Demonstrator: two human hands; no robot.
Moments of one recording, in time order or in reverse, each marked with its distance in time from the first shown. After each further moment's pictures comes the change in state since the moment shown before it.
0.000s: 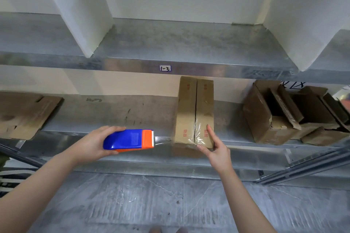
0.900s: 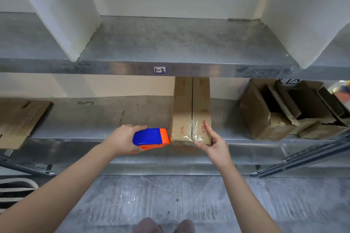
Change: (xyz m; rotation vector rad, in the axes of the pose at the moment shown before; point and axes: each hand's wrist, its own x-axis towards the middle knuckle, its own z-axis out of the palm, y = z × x) left_hand 0.078 0.054 0.036 0.175 -0.077 -0.051; right_hand 0.020 0.000 0.002 0.093 -0.035 0.030
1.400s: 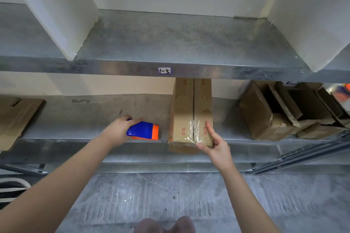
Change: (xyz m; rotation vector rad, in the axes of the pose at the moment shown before) left_hand 0.044 -0.059 0.021 0.024 0.063 0.043; right_hand -0.004 -0.004 0.002 0.037 0.020 0.015
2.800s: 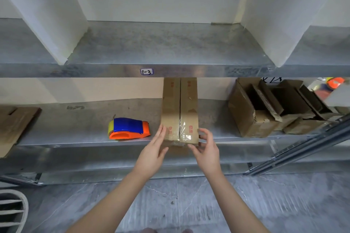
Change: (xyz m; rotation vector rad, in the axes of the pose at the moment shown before) left_hand -0.049 0.161 0.048 -0.479 0.178 0.027; right_hand -0.022 0.007 0.005 -0.204 0.177 -0.154
